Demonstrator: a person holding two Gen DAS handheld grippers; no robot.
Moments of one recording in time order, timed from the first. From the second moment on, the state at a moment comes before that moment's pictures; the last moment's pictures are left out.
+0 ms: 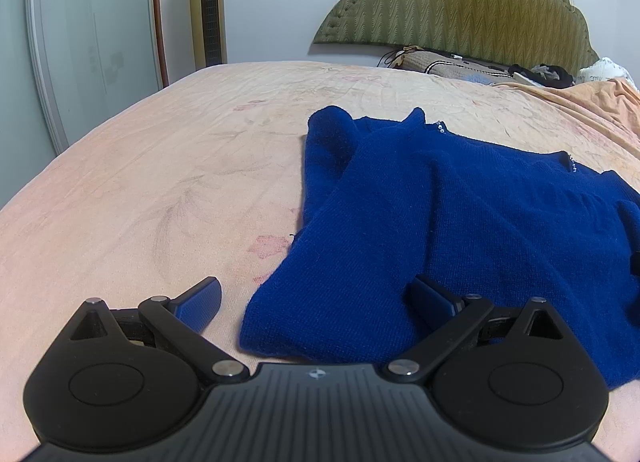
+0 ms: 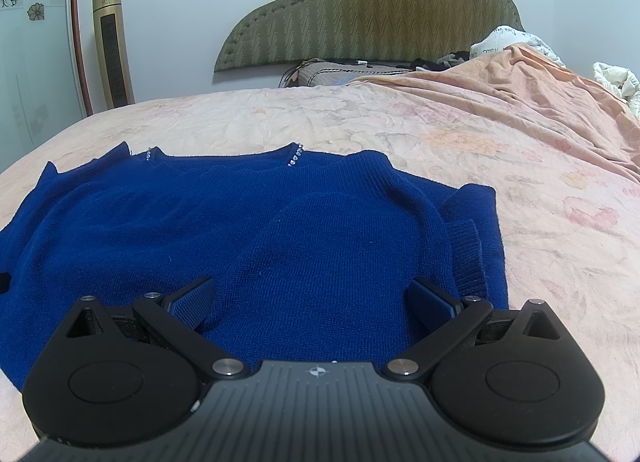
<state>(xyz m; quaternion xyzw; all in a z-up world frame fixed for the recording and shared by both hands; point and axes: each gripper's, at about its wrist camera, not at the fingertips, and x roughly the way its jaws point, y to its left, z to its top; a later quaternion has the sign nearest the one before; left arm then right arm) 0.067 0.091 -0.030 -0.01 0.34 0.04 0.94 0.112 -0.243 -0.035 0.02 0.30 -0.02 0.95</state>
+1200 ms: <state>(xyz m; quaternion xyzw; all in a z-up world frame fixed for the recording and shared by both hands) 0.076 0.115 0.008 -0.04 0.33 0.00 0.94 0.078 -0.205 -0.009 -0.02 0.29 0.02 0.96</state>
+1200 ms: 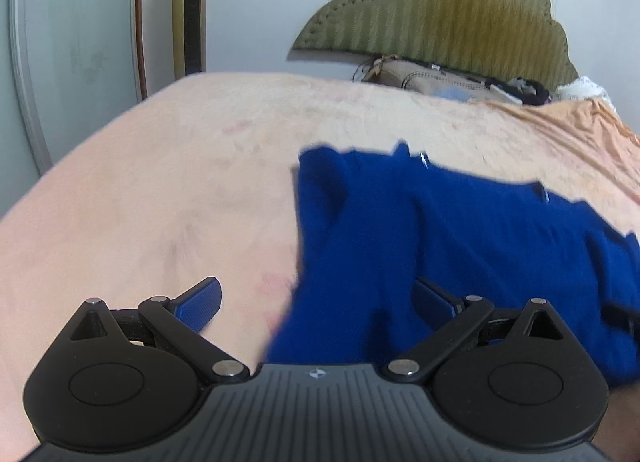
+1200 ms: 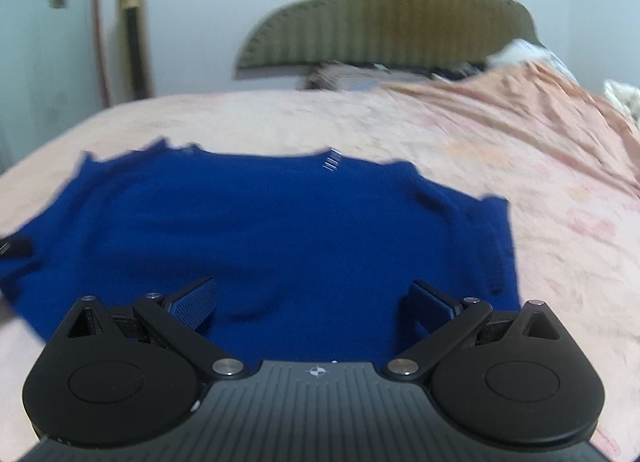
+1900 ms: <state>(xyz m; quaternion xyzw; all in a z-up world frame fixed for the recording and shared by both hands) 0.204 0.183 -0.016 -0.25 0.43 -0.15 0.85 0.045 -0.020 -0.032 -0.32 0.22 0.15 0.91</state>
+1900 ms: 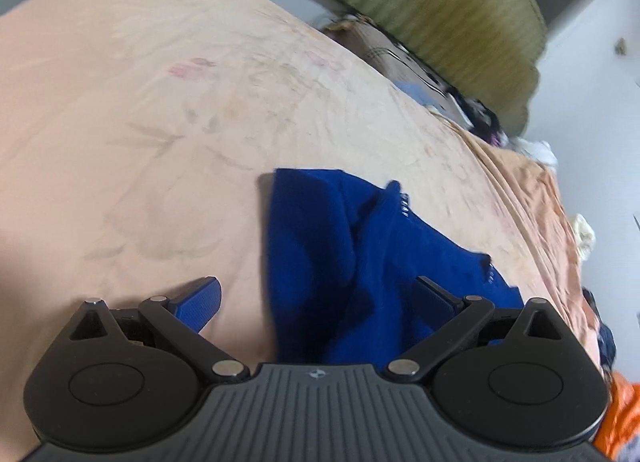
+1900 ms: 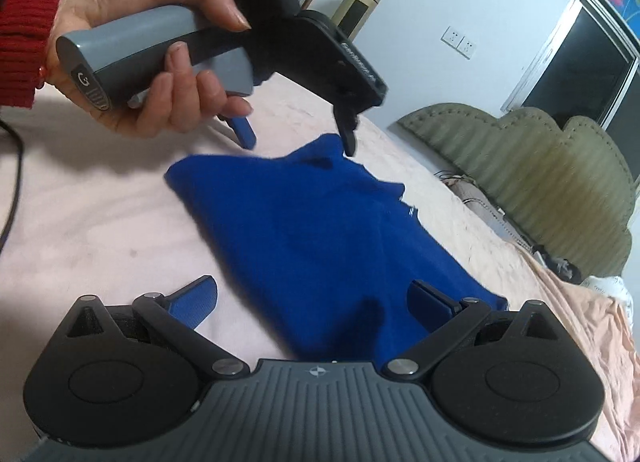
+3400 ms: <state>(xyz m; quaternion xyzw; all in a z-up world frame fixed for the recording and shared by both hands) 0.215 0.020 0.052 0.02 0.39 -0.07 0.92 0.031 -0.073 -0.005 -0.23 0.18 0.11 0.95</state>
